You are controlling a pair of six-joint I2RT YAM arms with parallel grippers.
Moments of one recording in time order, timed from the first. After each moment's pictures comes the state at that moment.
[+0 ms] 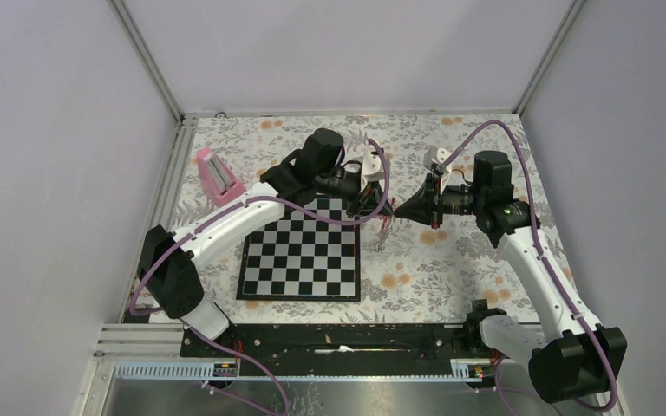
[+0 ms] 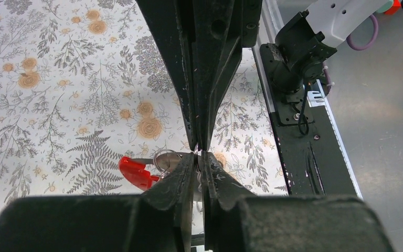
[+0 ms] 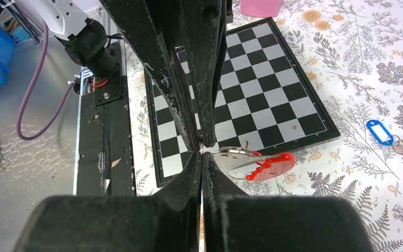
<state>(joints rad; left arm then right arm) -0.78 1.58 1.40 -0.27 0.89 0.29 0.19 1.06 0.93 -0.41 -1.15 -0.28</state>
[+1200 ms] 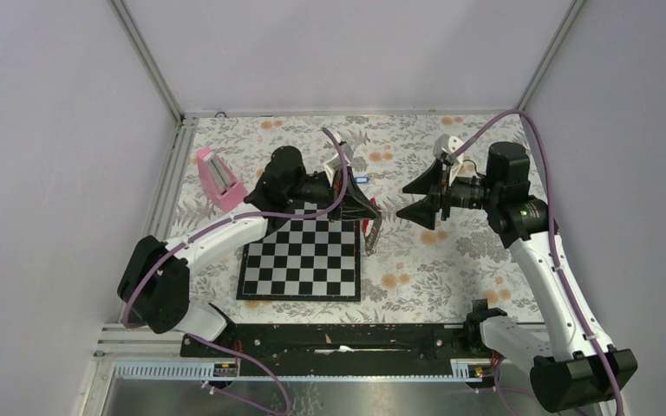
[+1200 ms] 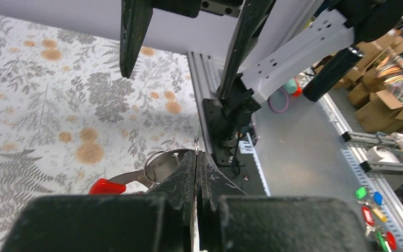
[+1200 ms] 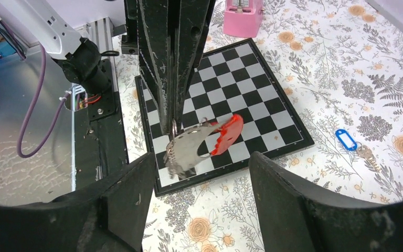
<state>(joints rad) -0.67 1.46 1.04 0.38 1.09 -0.31 0.19 1.01 1.06 -0.49 -1.08 -0.24</state>
